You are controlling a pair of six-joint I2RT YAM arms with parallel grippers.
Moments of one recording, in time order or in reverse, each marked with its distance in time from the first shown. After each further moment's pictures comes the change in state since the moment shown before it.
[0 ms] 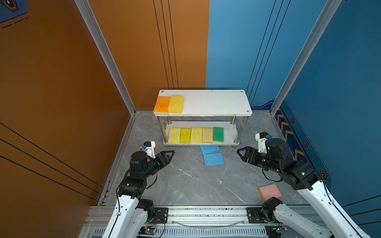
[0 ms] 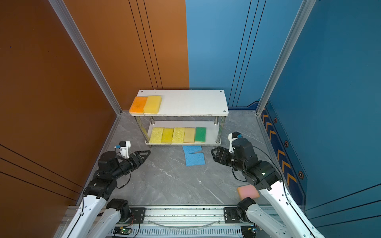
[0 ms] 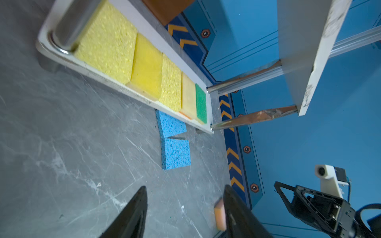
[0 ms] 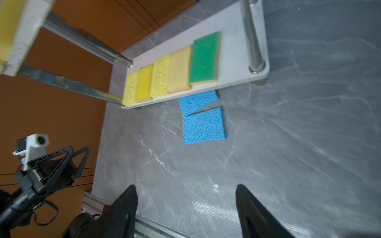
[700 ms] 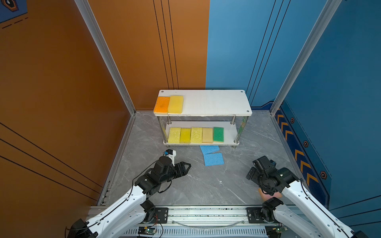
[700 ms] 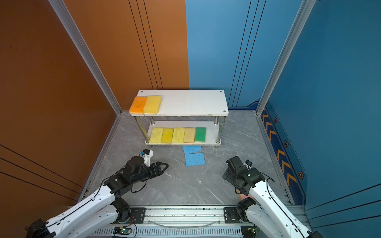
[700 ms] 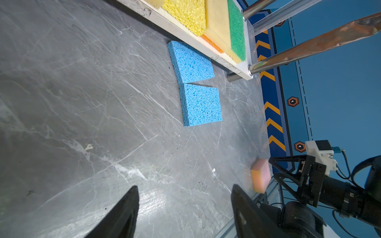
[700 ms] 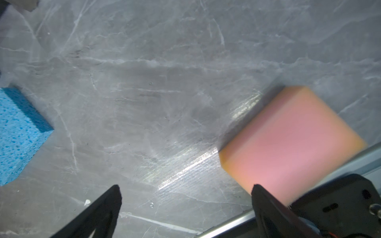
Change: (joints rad) left arm -0.380 0.188 -0.087 0.134 -0.261 -0.007; right arm -0.072 -0.004 -0.397 -0.177 0.198 0.319
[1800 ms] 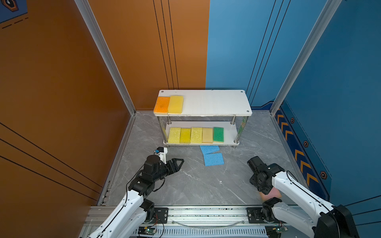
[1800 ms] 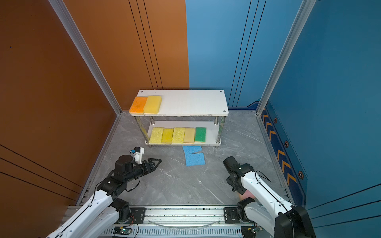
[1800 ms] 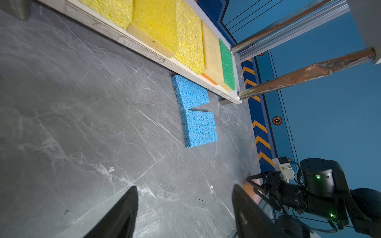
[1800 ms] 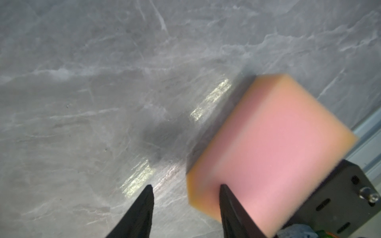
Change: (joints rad) left arm 0.257 -0.104 -0.051 0.022 0.178 0.088; right arm -0.039 0.238 -0.061 0.082 0.053 0.095
